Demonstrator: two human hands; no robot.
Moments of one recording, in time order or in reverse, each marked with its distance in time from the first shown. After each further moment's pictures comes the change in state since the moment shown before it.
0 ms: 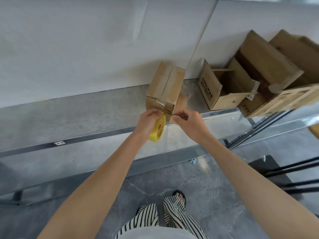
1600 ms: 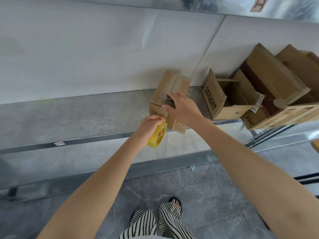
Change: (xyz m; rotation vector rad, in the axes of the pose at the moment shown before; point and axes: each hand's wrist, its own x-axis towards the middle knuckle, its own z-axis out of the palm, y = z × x) left_hand 0.021 -0.002 -0.012 0.110 -0.104 -0.035; right_hand 0.071 -0.038 0.003 -0.627 -0.137 -0.297
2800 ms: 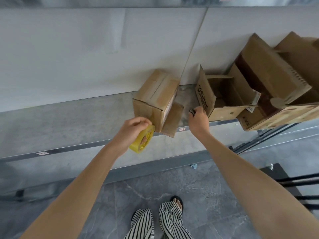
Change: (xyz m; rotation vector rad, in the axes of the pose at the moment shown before) left_hand -0.011 0.020 0.009 0.186 0.012 0.108; right_hand -0.011 0.117 0.038 0.431 0.169 0.578
